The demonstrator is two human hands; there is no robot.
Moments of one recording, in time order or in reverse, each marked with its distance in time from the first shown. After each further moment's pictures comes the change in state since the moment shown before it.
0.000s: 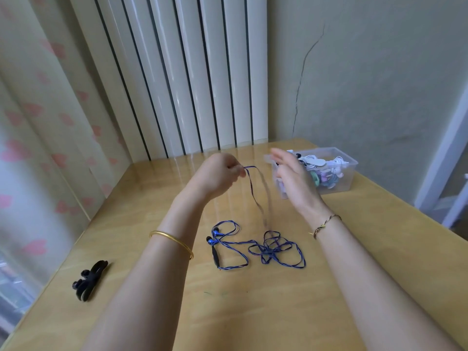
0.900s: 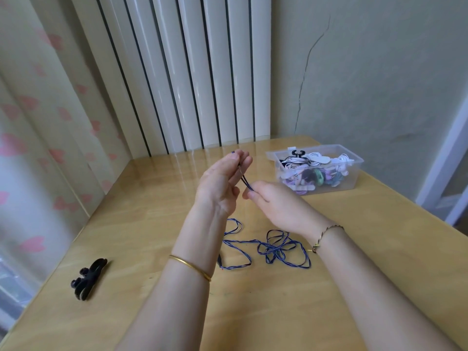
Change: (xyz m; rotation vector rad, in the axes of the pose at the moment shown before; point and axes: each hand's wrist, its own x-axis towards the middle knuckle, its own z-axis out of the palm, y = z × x) left_hand -0.014 0.002 0.028 -1.376 0.144 -0.424; right_hand -0.016 0.003 0.023 -0.634 -0.345 -0.203
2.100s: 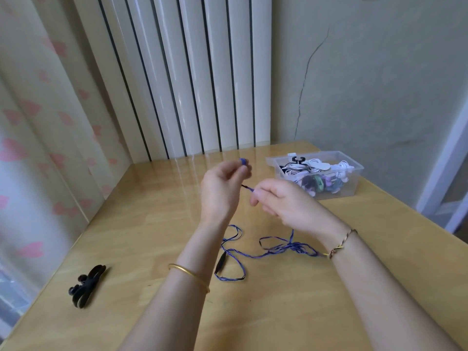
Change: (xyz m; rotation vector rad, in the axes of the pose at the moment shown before) left_hand 0.001 -0.008 -0.006 0.714 0.081 0.577; right_hand -0.006 -0.002 -0.019 0.337 0.026 -0.012
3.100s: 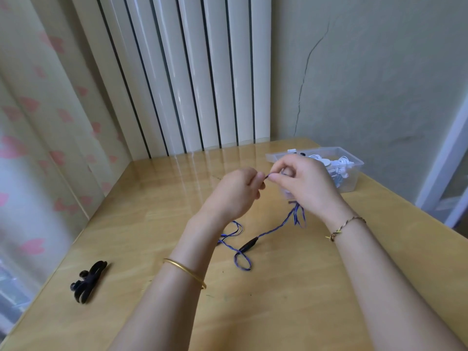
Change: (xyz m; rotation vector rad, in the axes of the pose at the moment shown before) left_hand 0.000 0.010 0.000 0.544 -0.464 0.055; right_hand 0.007 0.010 -0.021 -0.137 0.350 0.023
